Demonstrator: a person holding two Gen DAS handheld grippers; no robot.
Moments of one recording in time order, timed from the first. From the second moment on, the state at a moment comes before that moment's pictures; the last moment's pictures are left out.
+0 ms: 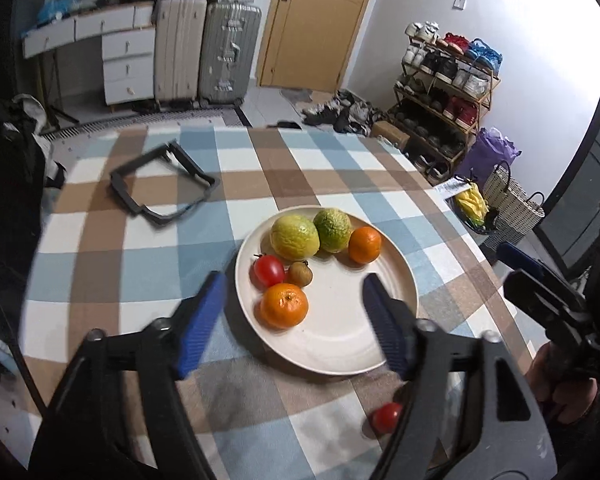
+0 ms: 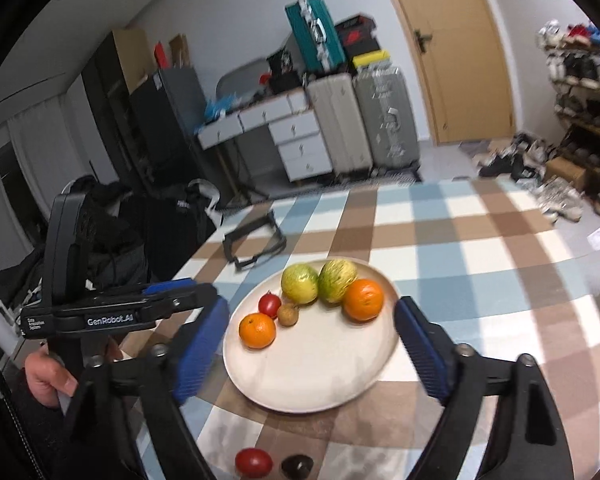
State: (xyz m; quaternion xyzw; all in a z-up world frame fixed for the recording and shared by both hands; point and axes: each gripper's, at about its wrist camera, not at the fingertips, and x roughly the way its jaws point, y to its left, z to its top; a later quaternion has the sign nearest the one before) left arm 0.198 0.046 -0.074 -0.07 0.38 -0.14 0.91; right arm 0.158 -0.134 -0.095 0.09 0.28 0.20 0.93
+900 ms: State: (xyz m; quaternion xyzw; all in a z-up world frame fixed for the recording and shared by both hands) left arm 0.065 0.018 -0.069 -0.05 0.37 -0.11 0.92; right arm 0.025 -0.150 -0.087 0.06 0.23 0.16 0.96
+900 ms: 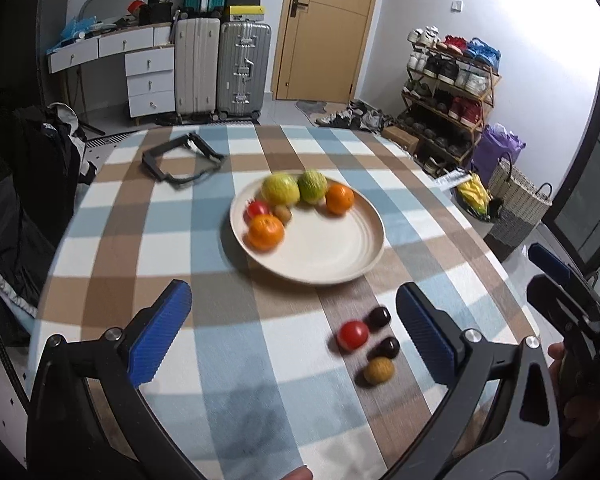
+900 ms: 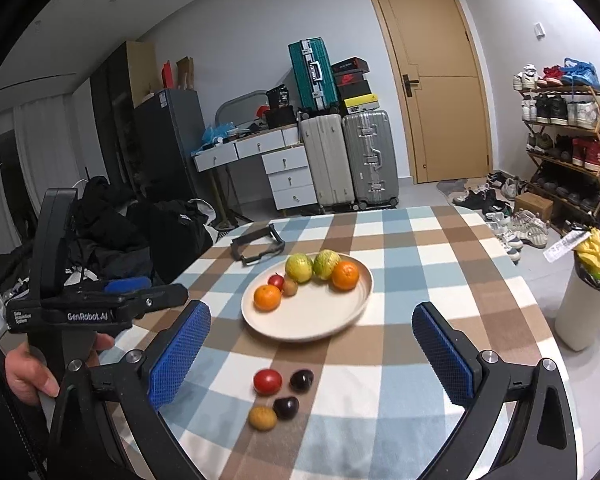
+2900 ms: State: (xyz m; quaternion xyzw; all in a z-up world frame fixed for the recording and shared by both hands) left arm 0.055 -0.028 -0.162 -0.08 0.45 -0.24 0.86; right arm 0.007 -0.179 -0.172 0.08 0.33 0.12 0.93
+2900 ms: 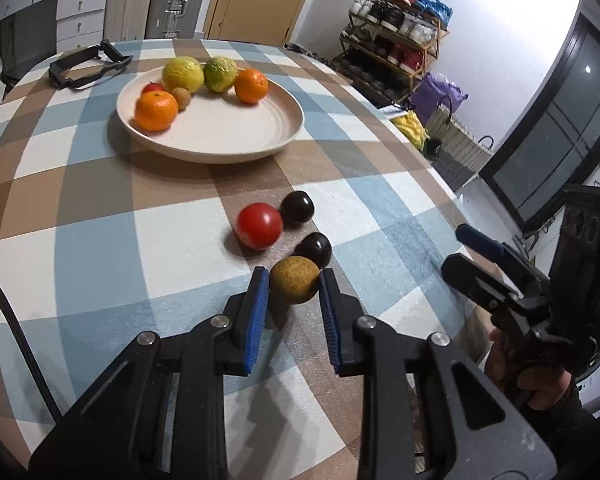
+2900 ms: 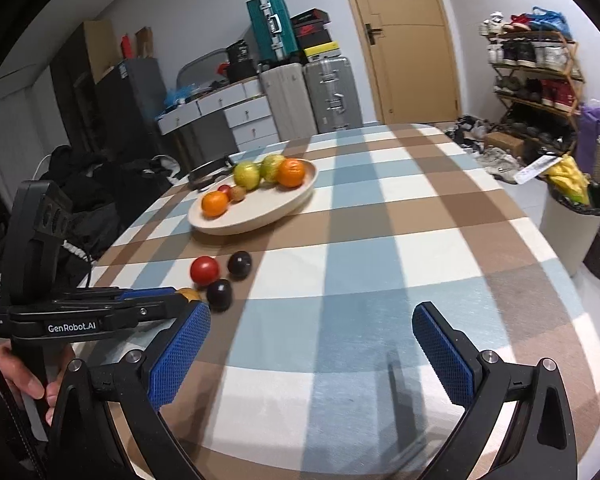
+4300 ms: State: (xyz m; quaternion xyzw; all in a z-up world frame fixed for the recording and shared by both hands) left arm 0.089 0.050 -0.131 -0.15 0.40 -0.21 0.88; right arm 0.075 -0.098 -0.190 0.02 0.42 0.19 0.89
